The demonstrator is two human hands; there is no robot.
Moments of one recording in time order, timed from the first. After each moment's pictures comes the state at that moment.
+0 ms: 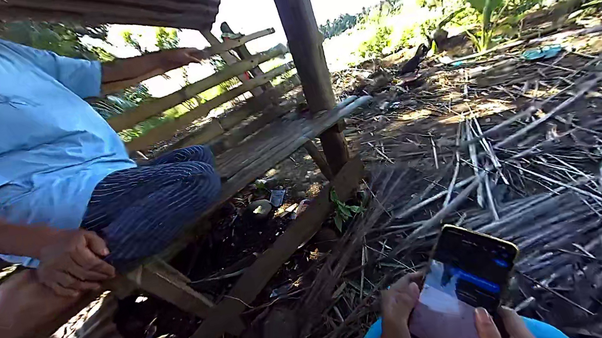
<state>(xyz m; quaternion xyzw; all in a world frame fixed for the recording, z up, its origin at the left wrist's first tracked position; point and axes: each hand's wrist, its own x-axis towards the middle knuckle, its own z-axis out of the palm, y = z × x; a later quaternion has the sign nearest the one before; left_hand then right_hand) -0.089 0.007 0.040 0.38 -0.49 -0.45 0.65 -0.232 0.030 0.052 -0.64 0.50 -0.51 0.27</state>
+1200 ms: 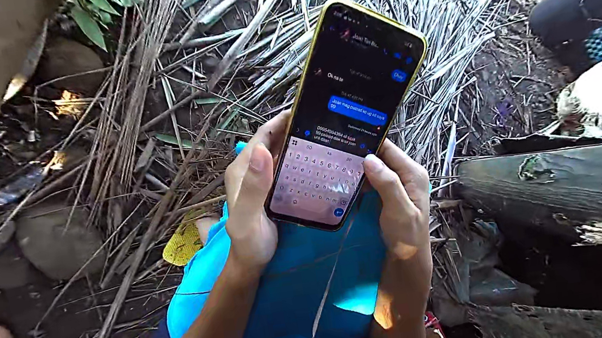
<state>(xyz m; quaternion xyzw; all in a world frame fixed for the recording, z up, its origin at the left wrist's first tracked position) -0.062 -0.006 0.047 0.29 -0.45 -0.58 0.62 -0.220 0.014 0.075 -0.59 0.53 -0.48 0.38</state>
